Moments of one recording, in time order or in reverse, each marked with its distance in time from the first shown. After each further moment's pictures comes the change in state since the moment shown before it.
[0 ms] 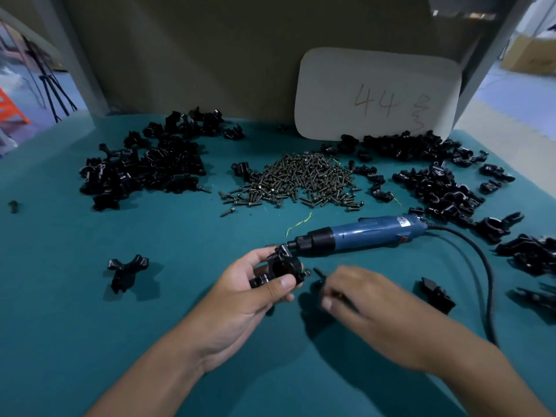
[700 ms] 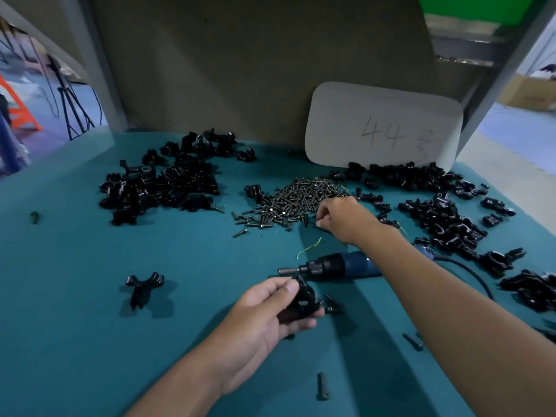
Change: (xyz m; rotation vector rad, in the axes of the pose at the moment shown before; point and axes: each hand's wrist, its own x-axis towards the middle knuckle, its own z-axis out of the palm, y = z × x) left_hand 0.002 0.004 0.006 -0.188 0.003 -0.035; right_hand 0.179 0.062 -0.051 -0.183 0.124 0.360
